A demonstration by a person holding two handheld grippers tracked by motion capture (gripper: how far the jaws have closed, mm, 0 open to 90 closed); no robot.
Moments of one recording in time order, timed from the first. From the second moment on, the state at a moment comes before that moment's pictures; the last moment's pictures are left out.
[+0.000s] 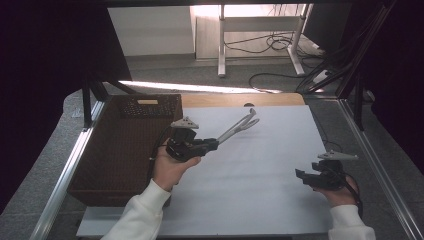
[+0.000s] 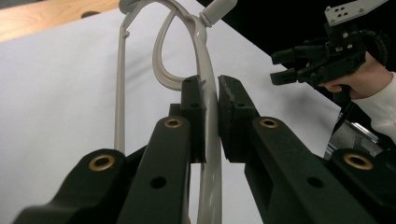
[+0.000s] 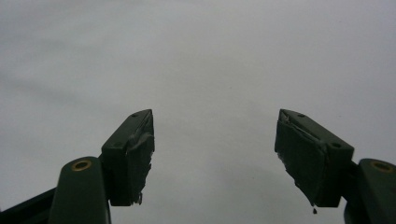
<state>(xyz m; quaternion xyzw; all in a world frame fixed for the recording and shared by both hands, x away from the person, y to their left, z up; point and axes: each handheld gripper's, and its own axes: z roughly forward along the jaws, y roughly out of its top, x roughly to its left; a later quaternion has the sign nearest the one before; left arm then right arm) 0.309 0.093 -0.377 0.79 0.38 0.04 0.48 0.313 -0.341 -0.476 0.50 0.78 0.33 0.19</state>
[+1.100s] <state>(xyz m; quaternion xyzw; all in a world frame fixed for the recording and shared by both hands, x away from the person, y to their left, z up) 0.292 0.172 -0.344 0.77 0.38 0.07 0.50 0.313 -0.340 -0.475 0.50 0.78 0.33 0.19</state>
